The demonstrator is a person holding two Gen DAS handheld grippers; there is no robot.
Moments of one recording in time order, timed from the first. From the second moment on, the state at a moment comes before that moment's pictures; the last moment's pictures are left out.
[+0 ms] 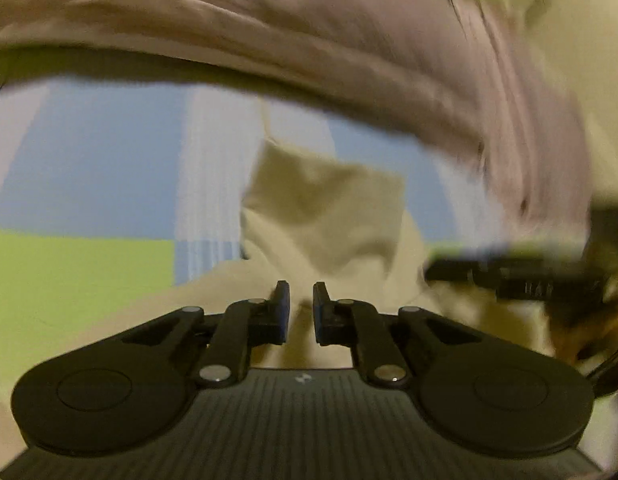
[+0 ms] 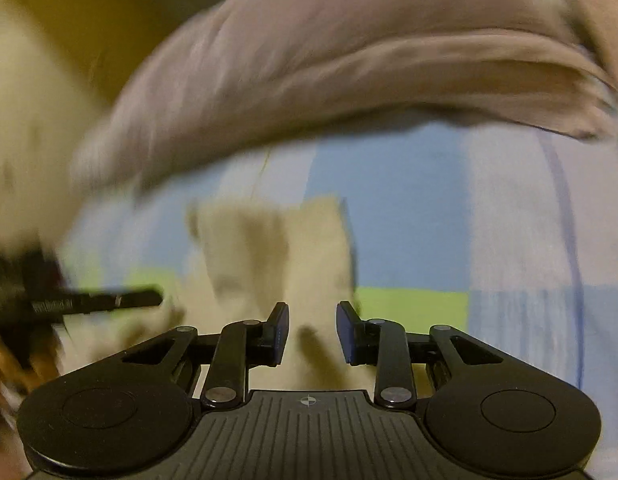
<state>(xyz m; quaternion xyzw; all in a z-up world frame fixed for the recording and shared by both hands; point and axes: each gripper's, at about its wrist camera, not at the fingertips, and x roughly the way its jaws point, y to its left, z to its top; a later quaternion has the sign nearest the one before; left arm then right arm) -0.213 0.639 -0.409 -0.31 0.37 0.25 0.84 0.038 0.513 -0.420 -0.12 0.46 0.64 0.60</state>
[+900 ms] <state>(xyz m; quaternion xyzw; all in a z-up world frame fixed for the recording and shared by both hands) -0.548 0.396 -0.368 -0.54 0.35 0.29 0.71 -0.047 0.101 -0.378 0.09 0.65 0.42 0.63</state>
